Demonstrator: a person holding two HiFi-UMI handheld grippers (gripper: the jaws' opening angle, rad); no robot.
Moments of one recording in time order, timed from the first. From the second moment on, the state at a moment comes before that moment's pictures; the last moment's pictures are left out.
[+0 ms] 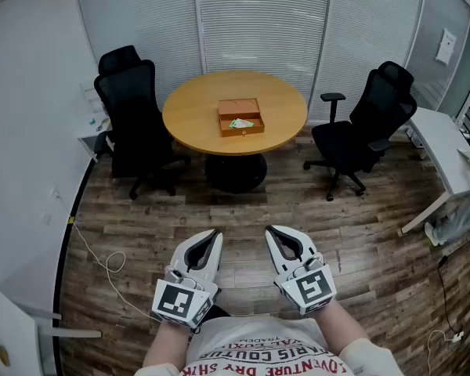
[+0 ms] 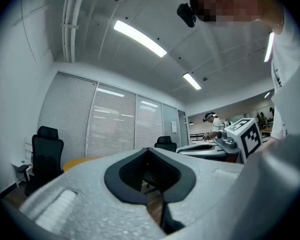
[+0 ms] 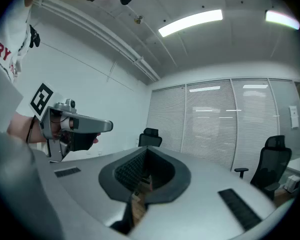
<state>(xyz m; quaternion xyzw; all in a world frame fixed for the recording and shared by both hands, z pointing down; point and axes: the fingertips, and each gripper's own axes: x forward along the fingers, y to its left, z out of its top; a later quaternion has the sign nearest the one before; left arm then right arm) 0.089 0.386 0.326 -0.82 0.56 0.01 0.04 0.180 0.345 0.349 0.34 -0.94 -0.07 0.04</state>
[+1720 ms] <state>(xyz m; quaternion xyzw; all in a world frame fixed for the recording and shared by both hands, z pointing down) -0.091 0.010 0.347 -0.85 0.52 0.01 0.00 0.052 -0.009 0.401 0.44 -0.89 0.00 0.10</state>
